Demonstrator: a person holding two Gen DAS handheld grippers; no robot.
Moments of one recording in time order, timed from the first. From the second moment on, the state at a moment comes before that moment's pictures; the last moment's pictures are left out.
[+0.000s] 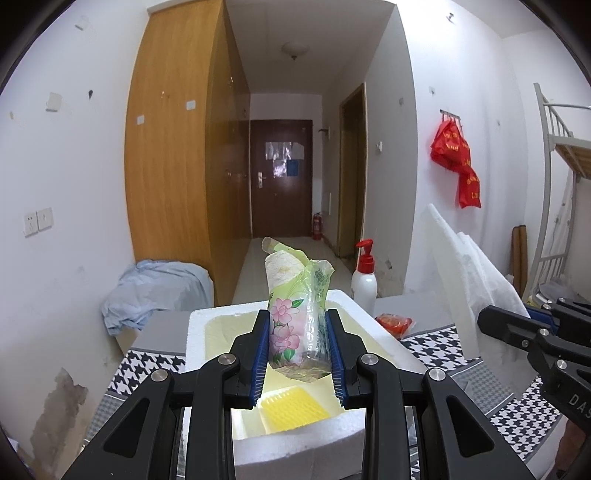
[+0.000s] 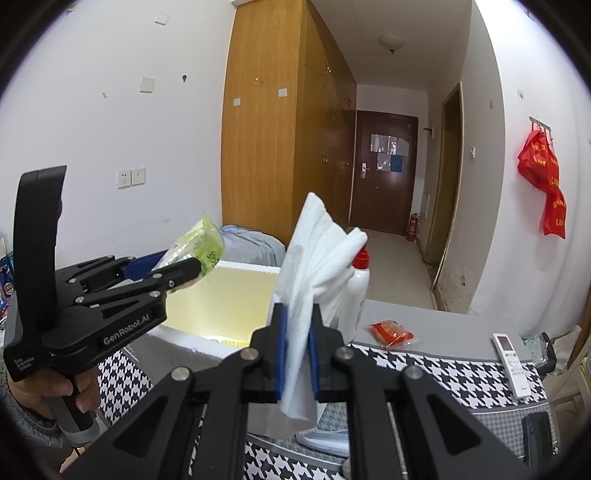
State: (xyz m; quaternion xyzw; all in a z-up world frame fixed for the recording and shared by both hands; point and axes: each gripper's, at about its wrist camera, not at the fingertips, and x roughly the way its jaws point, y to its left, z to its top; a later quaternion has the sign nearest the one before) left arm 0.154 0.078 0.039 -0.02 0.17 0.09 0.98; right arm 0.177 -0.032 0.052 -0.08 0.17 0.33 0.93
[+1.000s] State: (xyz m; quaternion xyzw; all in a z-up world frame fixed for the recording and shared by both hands) left arm 0.094 0.089 0.055 -0.03 0.13 0.15 0.98; right arm 0.173 -0.022 0.063 -0.08 0.18 0.37 0.91
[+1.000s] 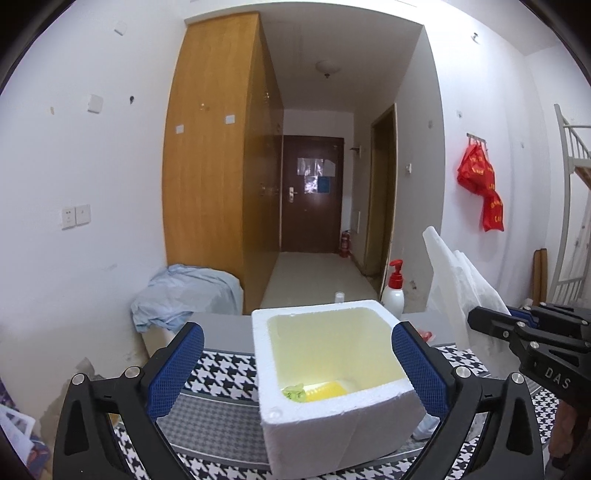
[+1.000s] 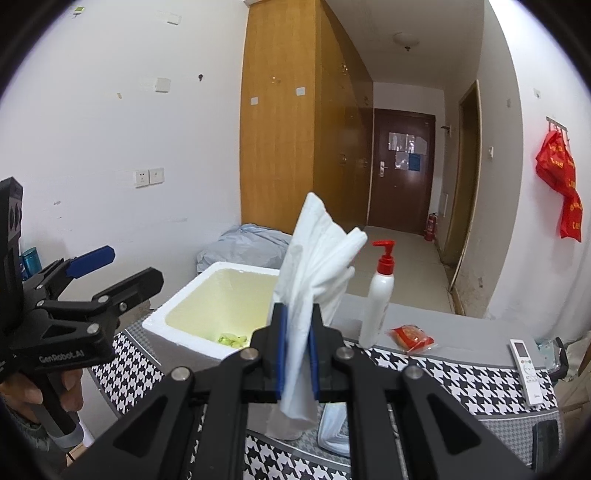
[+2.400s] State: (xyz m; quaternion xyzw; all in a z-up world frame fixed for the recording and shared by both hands) left arm 0.055 0.112 0.045 -0.03 0.11 0.17 0.98; right arm 0.196 0.066 0.036 -0.14 0.25 0.41 0.87
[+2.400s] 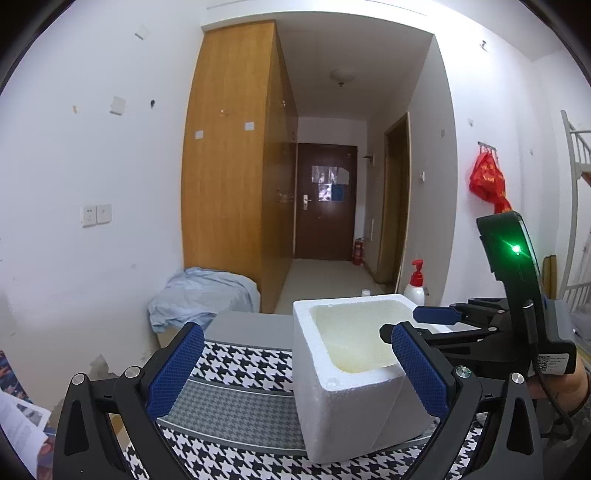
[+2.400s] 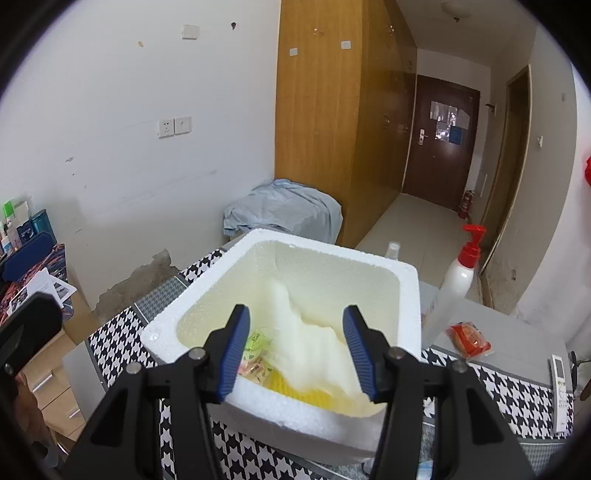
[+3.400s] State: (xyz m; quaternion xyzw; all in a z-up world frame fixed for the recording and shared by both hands) left arm 0.052 0.061 0.015 -0.04 0.10 0.11 0.99; right arm 0.150 -0.071 0.029 -0.04 0.17 0.33 0.93
